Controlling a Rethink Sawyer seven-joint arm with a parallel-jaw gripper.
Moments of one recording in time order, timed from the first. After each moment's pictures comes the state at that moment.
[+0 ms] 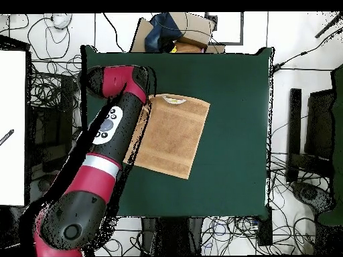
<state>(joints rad) 0.27 0.18 -0.83 0.68 0.54 1.05 1.96</state>
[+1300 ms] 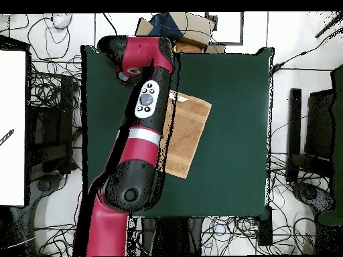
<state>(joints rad) -0.02 0.39 -1.11 0.17 0.89 1.39 2.29</state>
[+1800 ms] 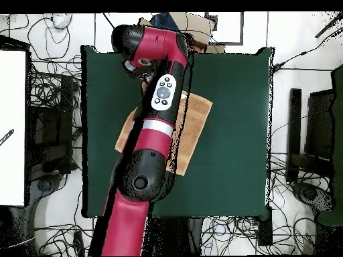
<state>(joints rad) -0.14 0.45 -1.37 0.09 1.24 1.41 2.36</state>
